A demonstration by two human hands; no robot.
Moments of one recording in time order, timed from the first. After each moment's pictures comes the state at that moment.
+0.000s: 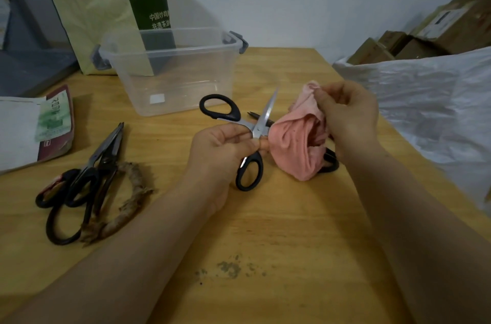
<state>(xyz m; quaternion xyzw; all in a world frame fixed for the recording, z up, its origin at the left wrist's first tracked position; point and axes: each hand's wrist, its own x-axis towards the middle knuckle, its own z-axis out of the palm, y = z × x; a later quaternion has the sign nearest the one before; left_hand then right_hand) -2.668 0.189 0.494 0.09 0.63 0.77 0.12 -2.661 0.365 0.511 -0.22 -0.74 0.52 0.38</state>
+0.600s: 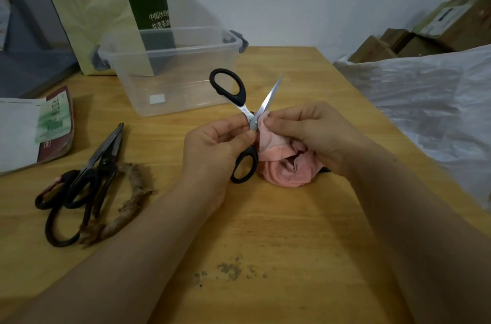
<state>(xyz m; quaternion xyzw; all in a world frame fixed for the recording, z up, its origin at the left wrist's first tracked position) -2.672 0.187 0.492 0.09 0.61 0.79 0.07 -2.647 0.337 0.518 -0.09 -0.75 0.66 0.04</state>
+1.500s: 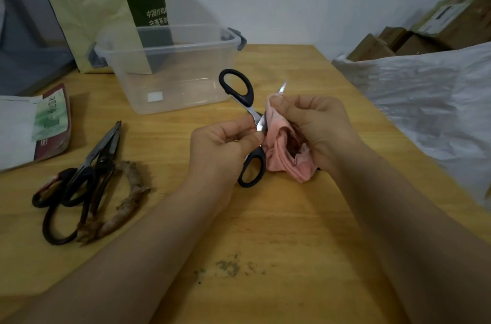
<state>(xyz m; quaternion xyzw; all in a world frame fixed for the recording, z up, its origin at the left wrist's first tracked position) -2.668 0.195 0.490 0.12 0.62 0.77 0.04 -2.649 0.327 0.518 -0.14 -0.64 0.75 0.13</state>
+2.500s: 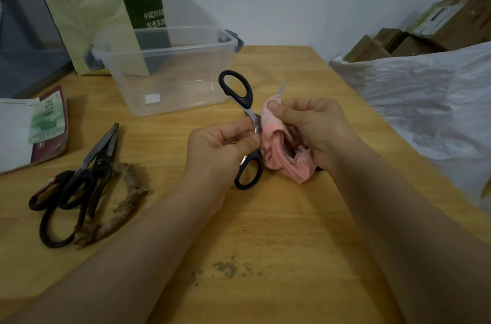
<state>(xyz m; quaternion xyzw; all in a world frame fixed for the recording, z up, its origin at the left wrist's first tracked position) -2.666 0.192 0.492 0.14 0.63 0.76 0.06 -2.650 0.331 0.519 -0.16 -0.64 0.74 0.13</state>
